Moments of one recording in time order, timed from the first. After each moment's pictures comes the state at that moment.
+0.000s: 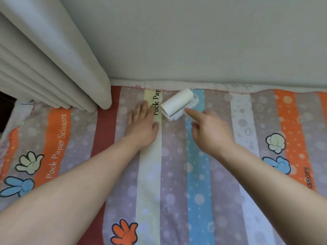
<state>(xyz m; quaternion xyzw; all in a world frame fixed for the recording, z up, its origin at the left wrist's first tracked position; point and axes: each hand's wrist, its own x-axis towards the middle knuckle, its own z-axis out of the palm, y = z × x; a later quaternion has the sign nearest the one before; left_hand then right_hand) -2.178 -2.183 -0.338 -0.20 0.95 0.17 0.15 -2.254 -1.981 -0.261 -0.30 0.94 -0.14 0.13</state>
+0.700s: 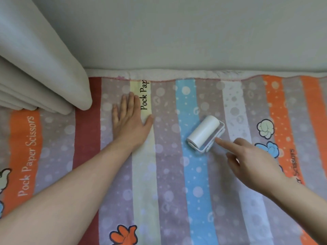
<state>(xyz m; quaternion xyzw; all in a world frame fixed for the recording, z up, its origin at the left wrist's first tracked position) -2.178 -2.183 -0.369 -0.22 0.96 0.16 0.09 -2.215 -1.862 -0.263 -0.28 0.94 0.00 0.19</state>
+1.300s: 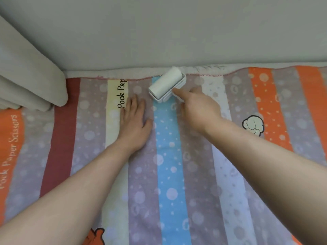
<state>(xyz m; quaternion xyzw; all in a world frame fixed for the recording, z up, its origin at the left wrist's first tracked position) -2.200 -2.106 -0.371 -0.19 0.95 0.25 0.05 -2.308 -1.932 -0.291 -0.29 0.94 -0.13 0.14</state>
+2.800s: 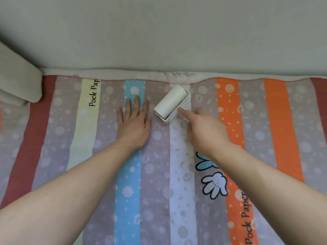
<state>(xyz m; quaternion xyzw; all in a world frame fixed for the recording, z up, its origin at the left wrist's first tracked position) -2.248 -2.006 -0.358 -0.23 0.95 0.16 0.12 -2.335 -1.802 -0.291 -0.33 0.93 -0.09 0.13</state>
